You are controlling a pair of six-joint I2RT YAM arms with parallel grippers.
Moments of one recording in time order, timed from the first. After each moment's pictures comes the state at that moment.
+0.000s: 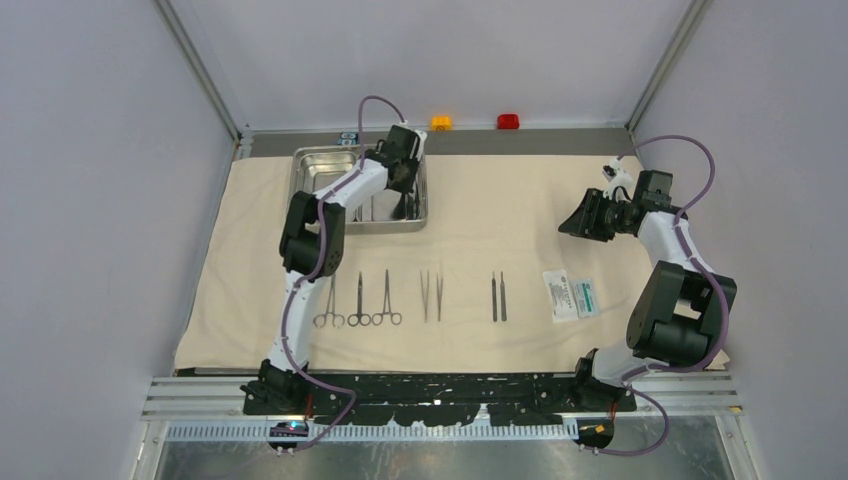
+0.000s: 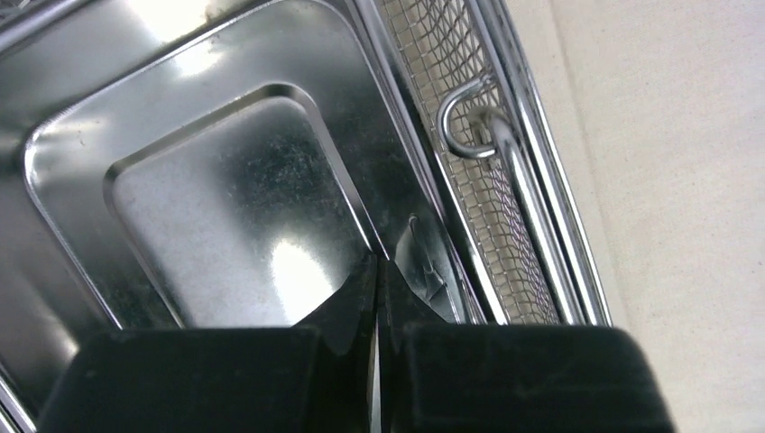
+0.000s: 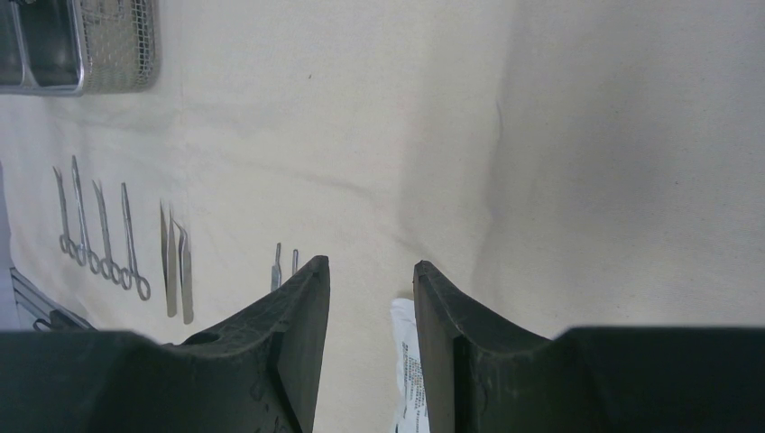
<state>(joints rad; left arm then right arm) -0.44 2.36 1.97 -0.49 -0.10 -0.03 -0.33 1.51 1.01 -0.51 -0.70 -0.03</state>
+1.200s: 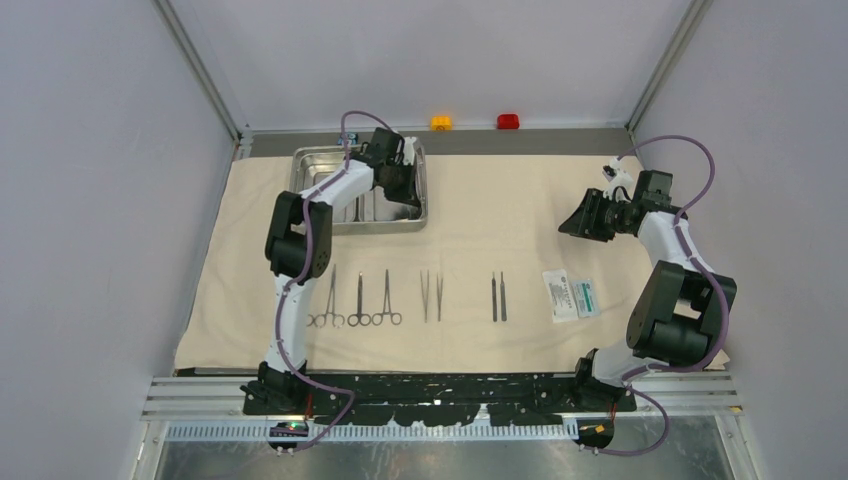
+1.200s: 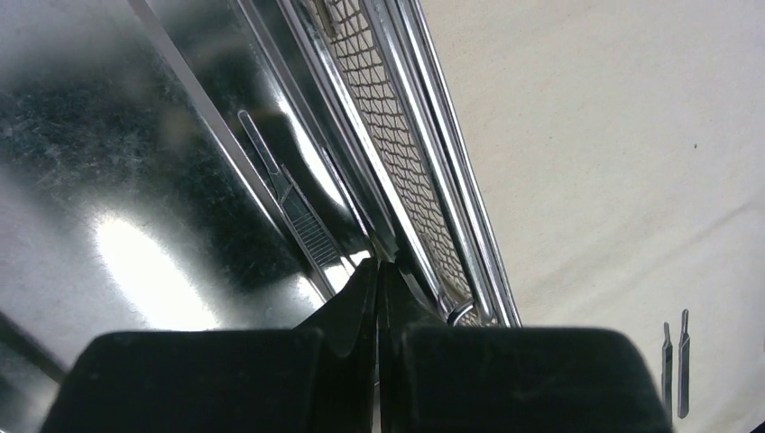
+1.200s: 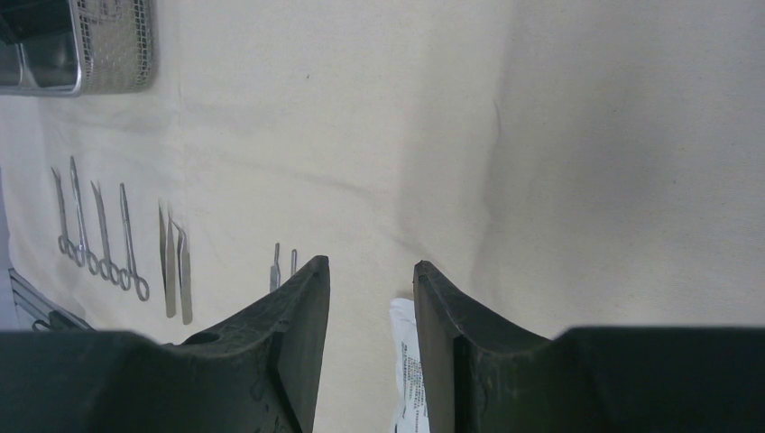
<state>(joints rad) -0.38 2.26 1.82 -0.51 0.33 -0.21 -0.33 1.51 1.01 -0.51 -0.69 -0.03</state>
